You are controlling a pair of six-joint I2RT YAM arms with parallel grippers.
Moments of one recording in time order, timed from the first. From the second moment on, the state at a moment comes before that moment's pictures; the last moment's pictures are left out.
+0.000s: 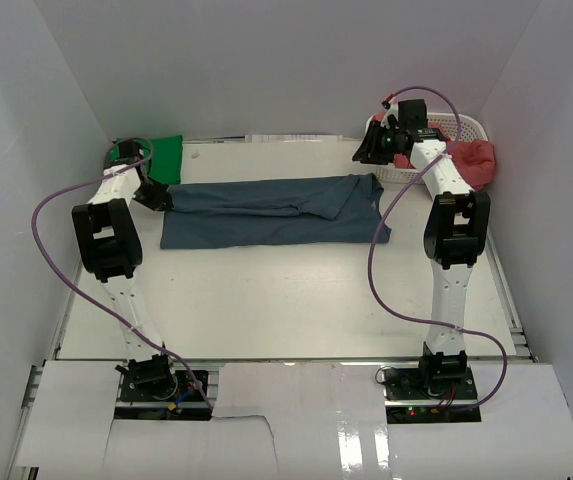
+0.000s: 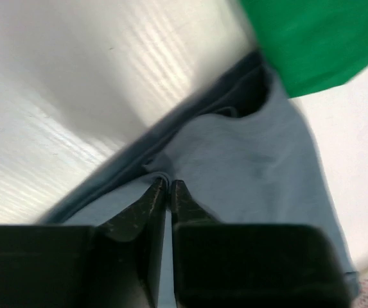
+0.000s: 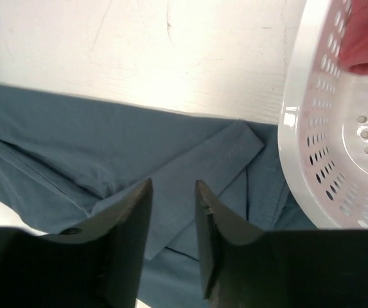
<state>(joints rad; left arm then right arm) 0.18 2.19 1.76 -0.74 0.05 -0.88 0.10 2.29 2.10 -0.57 -0.49 0.26</state>
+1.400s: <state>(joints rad) -0.08 1.89 1.33 -0.46 0.26 -0.58 0.11 1.76 1.20 -0.38 -0.54 0.27</state>
